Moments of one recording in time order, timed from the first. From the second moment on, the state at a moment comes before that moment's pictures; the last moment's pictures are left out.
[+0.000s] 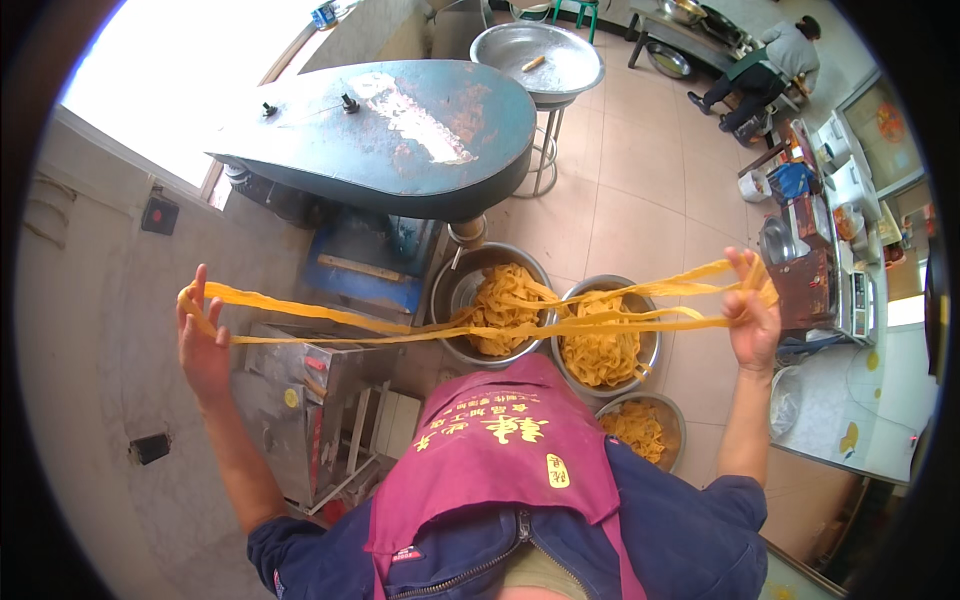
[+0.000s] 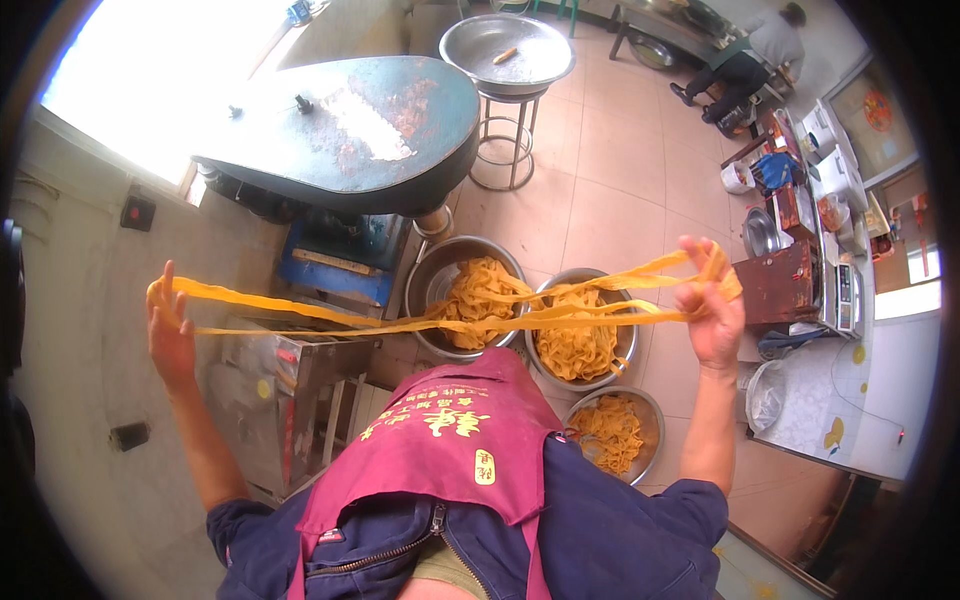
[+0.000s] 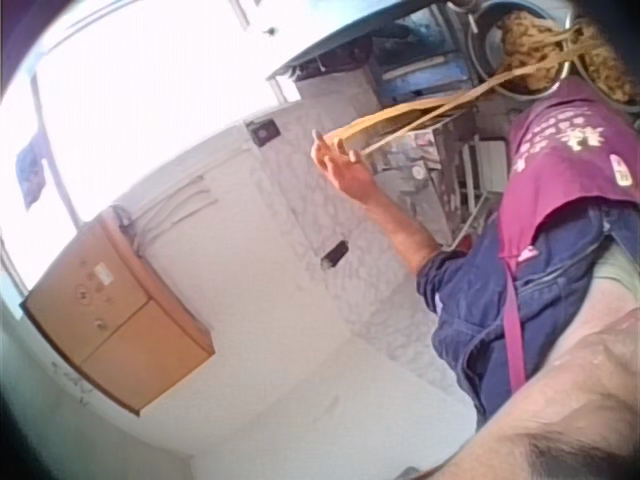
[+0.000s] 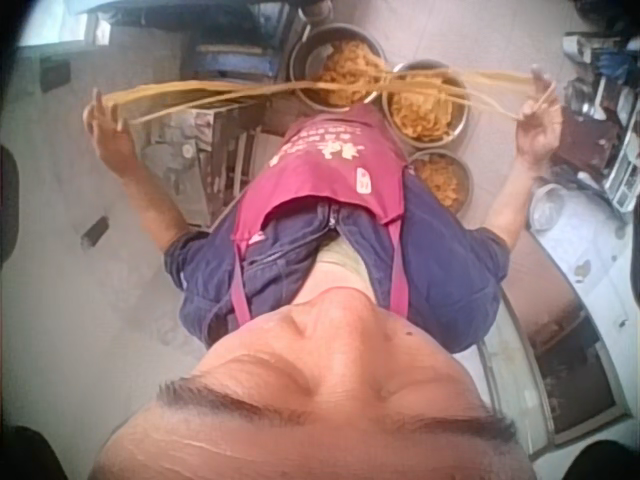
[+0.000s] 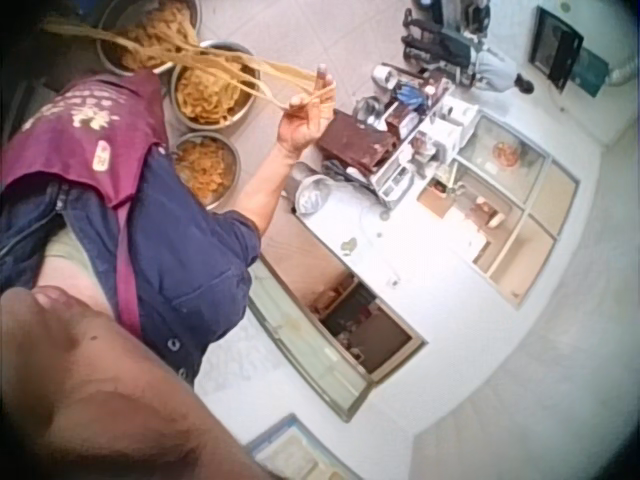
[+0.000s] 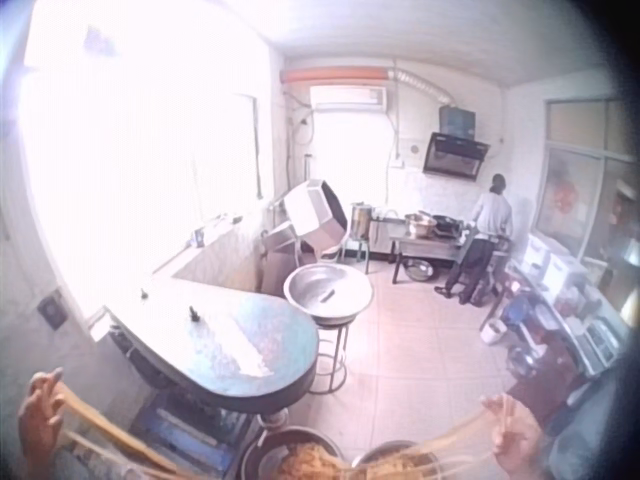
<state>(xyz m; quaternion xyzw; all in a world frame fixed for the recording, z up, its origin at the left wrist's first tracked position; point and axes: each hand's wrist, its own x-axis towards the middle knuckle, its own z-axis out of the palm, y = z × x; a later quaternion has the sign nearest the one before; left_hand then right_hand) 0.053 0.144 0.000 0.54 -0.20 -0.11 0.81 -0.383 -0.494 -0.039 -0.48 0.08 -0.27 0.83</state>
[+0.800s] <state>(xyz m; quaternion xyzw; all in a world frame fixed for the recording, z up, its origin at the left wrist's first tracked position) -0.057 -0.100 0.042 0.55 -0.44 -0.34 0.63 -0.193 -0.304 0.081 -0.54 -0.12 0.07 0.83</state>
